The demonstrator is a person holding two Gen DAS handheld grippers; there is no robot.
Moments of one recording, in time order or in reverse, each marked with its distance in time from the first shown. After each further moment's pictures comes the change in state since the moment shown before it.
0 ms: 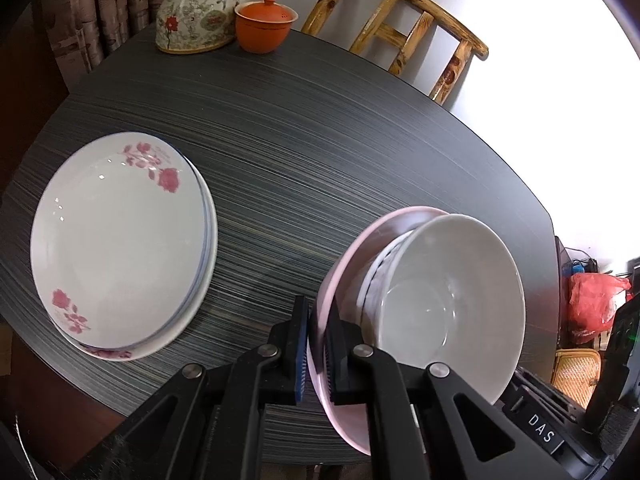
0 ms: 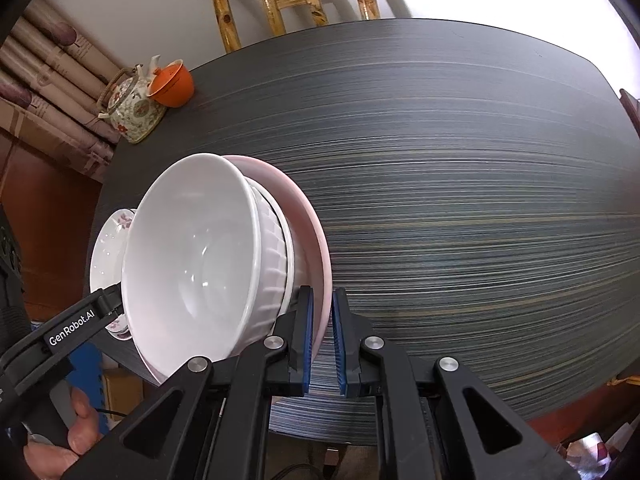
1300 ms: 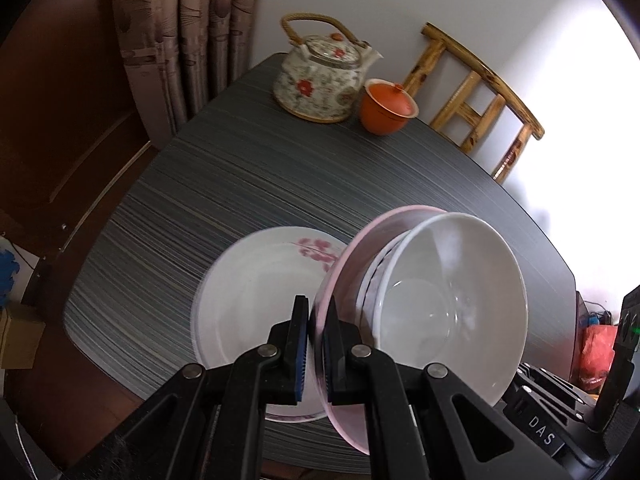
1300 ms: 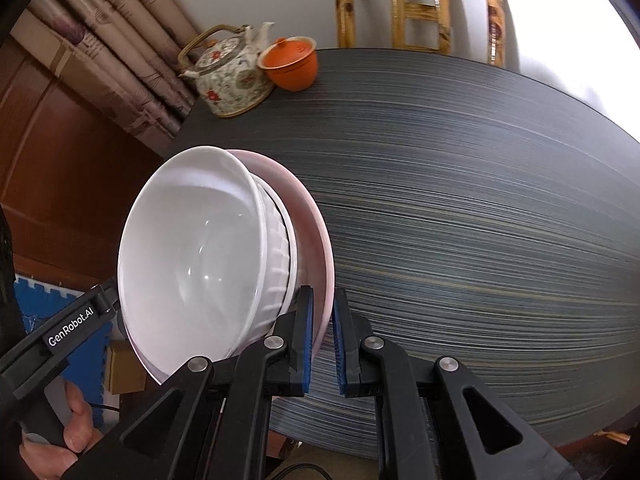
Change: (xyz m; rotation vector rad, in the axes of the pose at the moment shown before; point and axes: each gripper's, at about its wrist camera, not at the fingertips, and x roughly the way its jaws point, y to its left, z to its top) left arm -0.071 0.137 0.065 -0.113 -0.104 0.090; right arm 0.010 0.162 0.026 -0.206 0.026 0.047
